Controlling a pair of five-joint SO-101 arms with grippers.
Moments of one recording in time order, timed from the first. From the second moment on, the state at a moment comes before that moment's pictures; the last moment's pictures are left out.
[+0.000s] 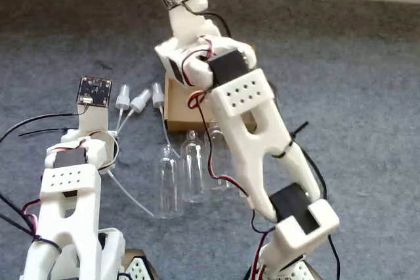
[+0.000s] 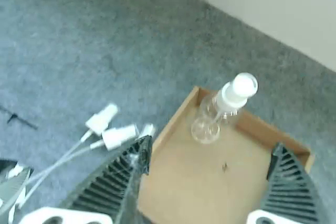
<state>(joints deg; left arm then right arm) -16.3 -39.7 63.4 41.7 -9.0 -32.6 4.5 -25.9 69.8 7.8</state>
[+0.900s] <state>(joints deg) -16.3 -39.7 63.7 41.7 -9.0 -16.5 -1.4 21.4 71.3 9.5</state>
